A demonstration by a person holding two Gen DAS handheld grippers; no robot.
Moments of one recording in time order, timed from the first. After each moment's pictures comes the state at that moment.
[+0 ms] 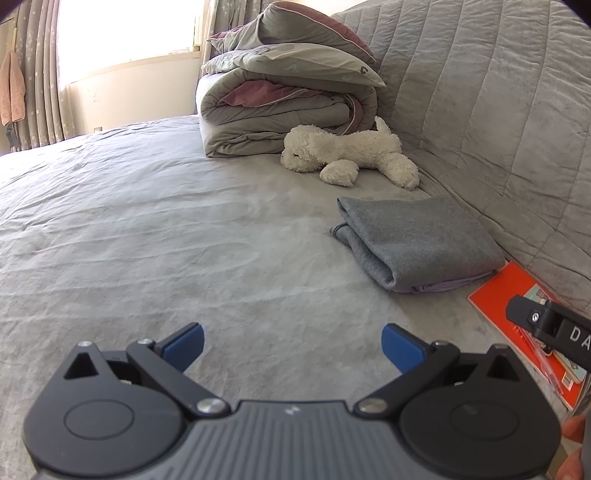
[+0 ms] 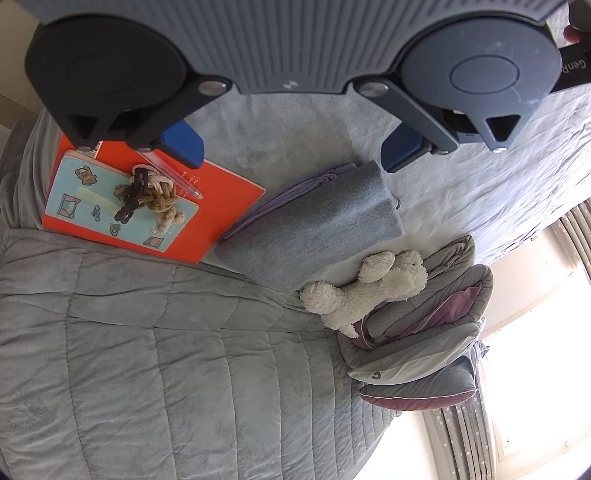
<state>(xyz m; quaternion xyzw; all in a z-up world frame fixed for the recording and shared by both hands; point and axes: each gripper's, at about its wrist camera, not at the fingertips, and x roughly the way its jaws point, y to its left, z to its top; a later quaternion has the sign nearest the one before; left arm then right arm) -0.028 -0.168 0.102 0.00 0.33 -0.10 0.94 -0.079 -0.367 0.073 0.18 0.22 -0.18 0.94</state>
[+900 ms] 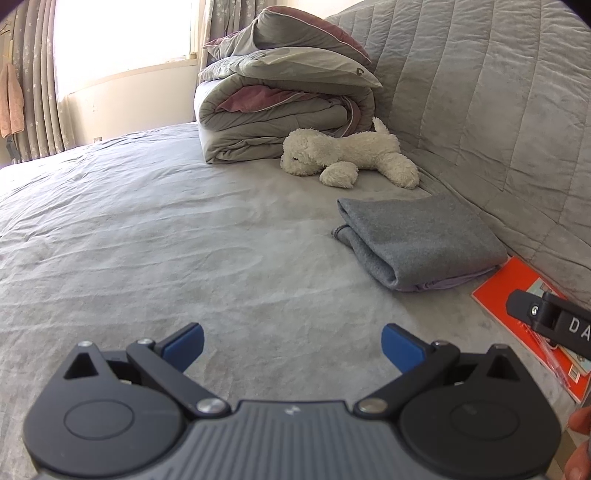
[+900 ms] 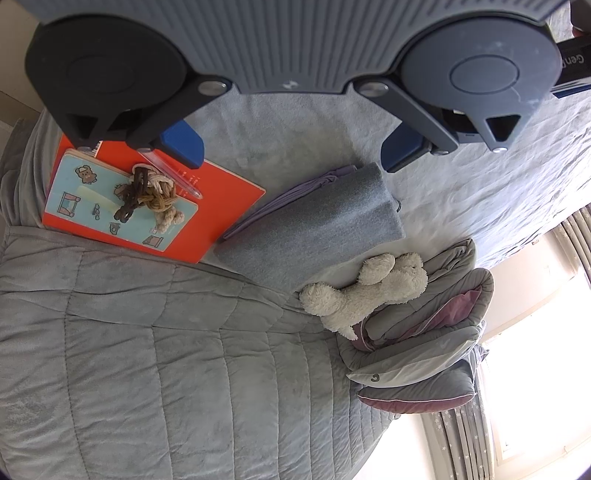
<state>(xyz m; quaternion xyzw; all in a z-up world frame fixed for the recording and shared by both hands) -0.032 -0.169 0.101 0.02 0.32 -0.10 0.94 -0.079 -0.366 0.072 0.17 0.23 -0.18 0.94</state>
